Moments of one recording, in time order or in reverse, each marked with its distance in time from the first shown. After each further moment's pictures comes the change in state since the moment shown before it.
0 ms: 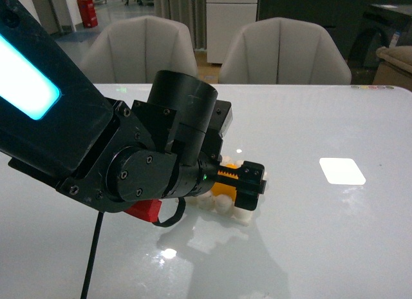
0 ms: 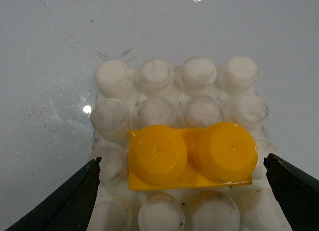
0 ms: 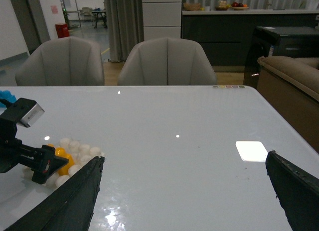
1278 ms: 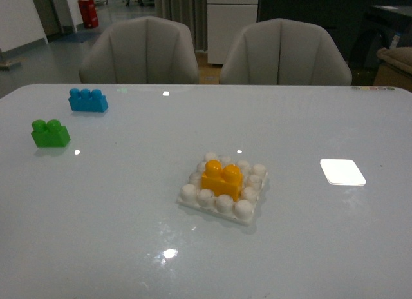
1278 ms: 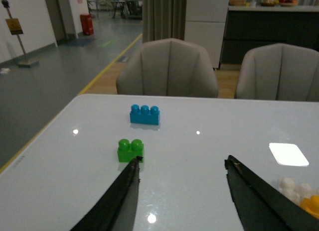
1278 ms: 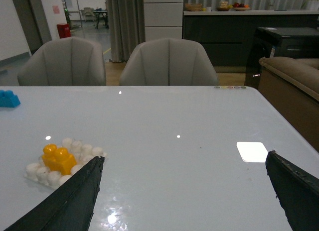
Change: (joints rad) left arm 0.517 -1.330 -0.870 0.188 0.050 0.043; right arm 0.000 0.000 0.000 0.001 0.000 0.000
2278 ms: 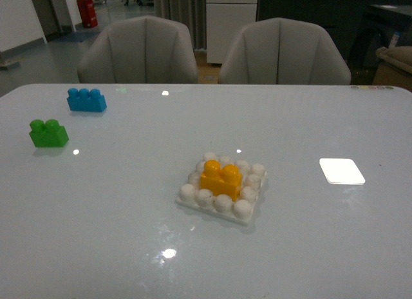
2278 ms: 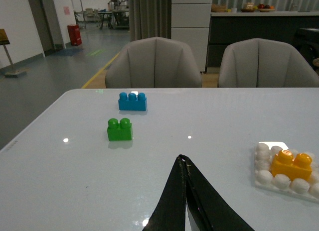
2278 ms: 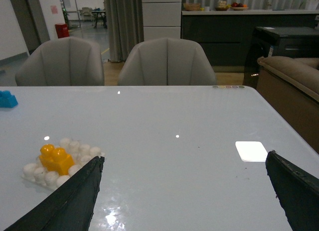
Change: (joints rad) left arm -0.013 -0.628 -0.291 -0.317 0.021 0.011; right arm 0.000 0.000 0.000 -0.001 0.000 0.000
